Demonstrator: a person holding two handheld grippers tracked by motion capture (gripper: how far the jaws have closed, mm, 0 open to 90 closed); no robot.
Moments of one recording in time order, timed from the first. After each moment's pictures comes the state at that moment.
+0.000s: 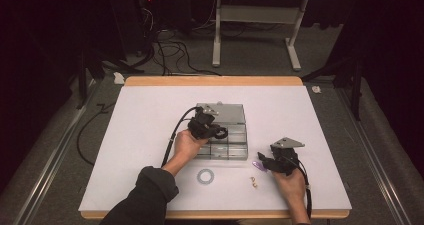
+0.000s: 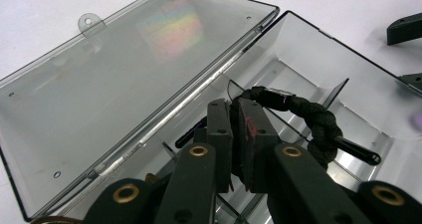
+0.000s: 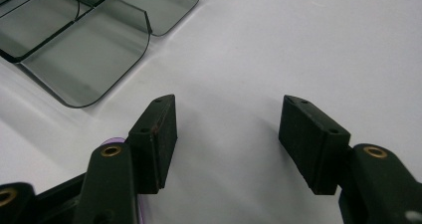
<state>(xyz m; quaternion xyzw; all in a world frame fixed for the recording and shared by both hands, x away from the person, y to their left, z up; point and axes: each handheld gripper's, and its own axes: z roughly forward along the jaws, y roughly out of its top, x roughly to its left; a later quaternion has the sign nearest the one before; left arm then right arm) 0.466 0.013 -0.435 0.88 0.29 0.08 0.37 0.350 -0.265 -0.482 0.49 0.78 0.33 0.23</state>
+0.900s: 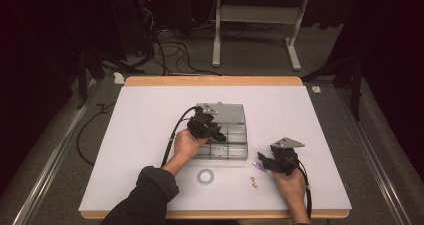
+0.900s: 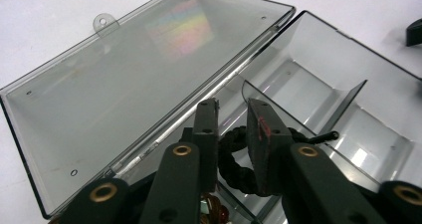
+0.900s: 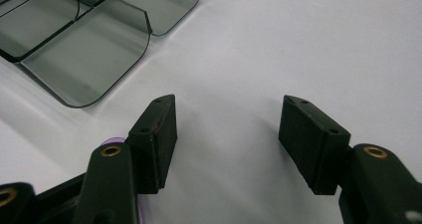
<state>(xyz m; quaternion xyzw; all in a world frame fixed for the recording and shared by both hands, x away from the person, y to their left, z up) 0.468 0.015 -0.437 0.87 0.30 0.09 0.37 0.350 -0.265 -0.482 0.49 0.78 0.33 0.23</state>
